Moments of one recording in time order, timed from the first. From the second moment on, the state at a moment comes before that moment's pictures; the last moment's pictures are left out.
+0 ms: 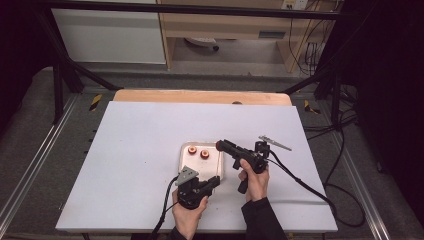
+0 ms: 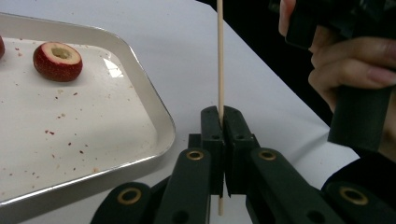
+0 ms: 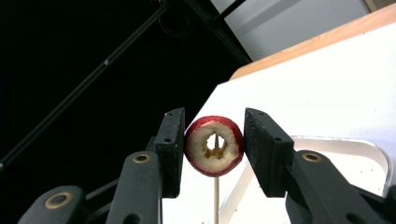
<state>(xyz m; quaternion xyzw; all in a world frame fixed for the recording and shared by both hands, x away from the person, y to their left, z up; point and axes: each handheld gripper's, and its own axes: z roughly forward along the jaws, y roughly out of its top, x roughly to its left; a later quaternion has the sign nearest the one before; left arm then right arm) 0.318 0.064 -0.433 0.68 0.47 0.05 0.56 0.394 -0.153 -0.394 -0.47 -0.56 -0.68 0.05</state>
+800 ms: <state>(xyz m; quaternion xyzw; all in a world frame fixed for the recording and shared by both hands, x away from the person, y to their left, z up) 0.334 0.071 -0.425 0.69 0.47 0.07 0.54 0.378 -0.139 -0.416 -0.45 -0.63 -0.63 0.07</state>
